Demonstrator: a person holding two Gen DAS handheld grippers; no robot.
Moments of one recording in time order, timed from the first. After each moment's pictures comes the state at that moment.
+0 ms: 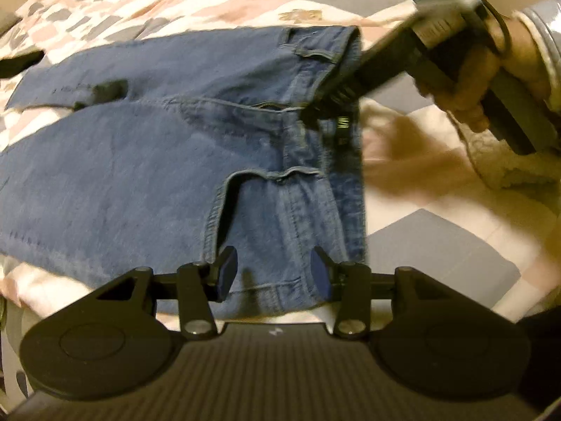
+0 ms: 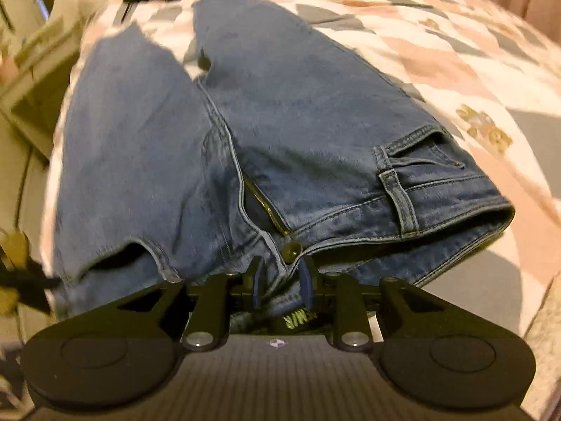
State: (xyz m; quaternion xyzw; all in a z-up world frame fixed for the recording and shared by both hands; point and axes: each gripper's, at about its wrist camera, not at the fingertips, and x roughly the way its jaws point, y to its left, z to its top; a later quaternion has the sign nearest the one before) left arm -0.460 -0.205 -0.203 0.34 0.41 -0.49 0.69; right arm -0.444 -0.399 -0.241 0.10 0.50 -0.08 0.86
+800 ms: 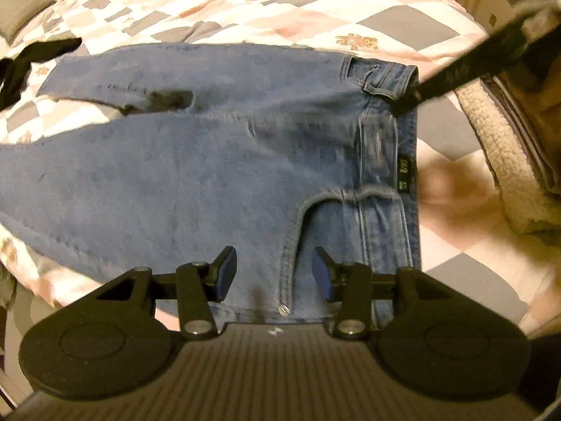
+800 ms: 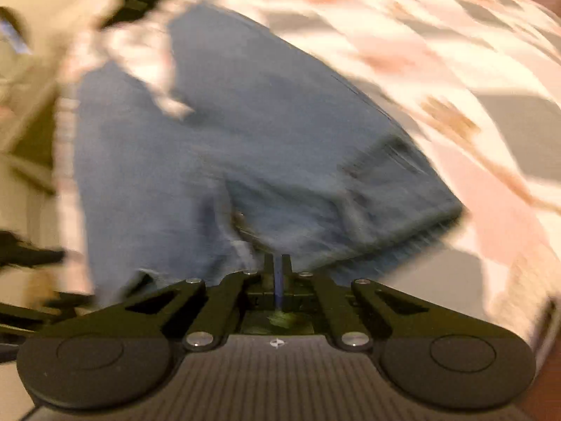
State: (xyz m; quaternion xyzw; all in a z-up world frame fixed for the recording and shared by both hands) left arm -0.405 -0.206 -0.167 0.32 0.41 -0.46 0.71; right arm -0.458 -0.455 -0.211 0.21 0.53 -0.13 0.81
